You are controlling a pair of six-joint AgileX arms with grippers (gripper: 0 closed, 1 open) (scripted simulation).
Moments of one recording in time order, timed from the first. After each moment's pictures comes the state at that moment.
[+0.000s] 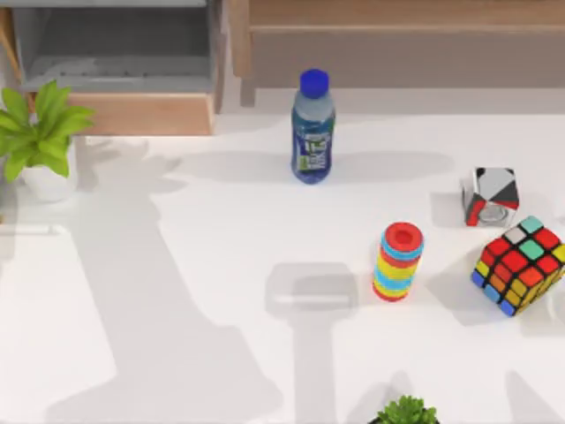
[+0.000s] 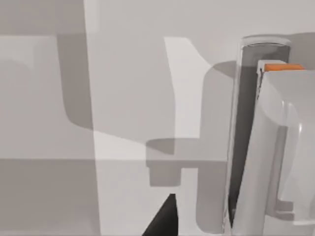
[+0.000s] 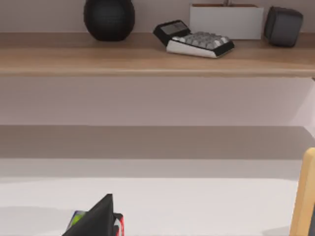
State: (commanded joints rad) left arm 0.33 2.64 2.49 -1.42 0.00 0.36; right arm 0.00 0.00 0.00 0.00 0.00 0.00
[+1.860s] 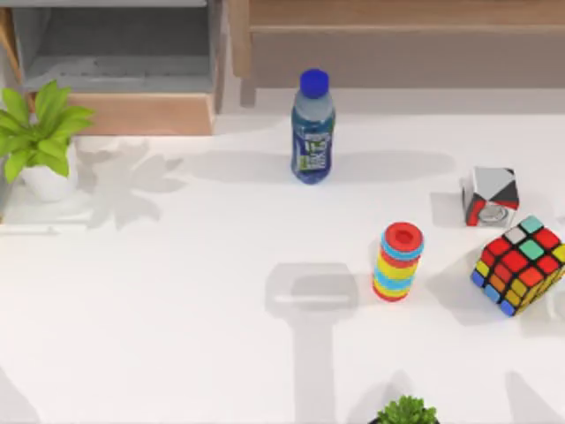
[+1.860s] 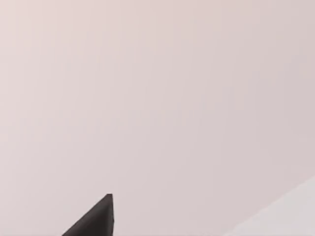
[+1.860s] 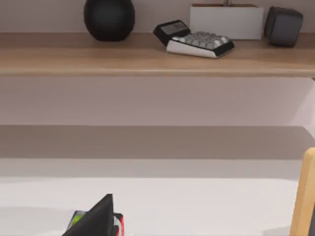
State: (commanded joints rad) left arm 0.74 1.98 1.48 0.02 0.32 1.39; right arm 0.00 0.00 0.00 0.00 0.00 0.00
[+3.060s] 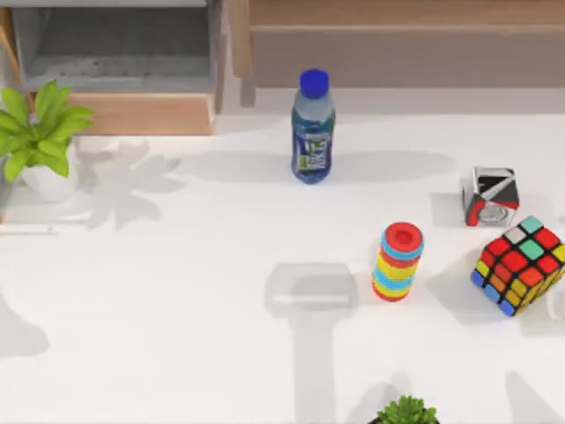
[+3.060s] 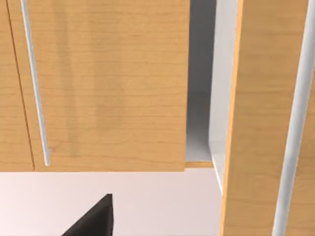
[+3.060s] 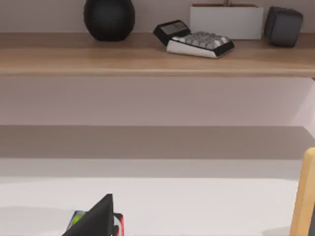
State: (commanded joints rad) left arm 0.72 1.99 0.44 1.54 0.76 1.59; right arm 0.00 0.00 0.00 0.00 0.00 0.00
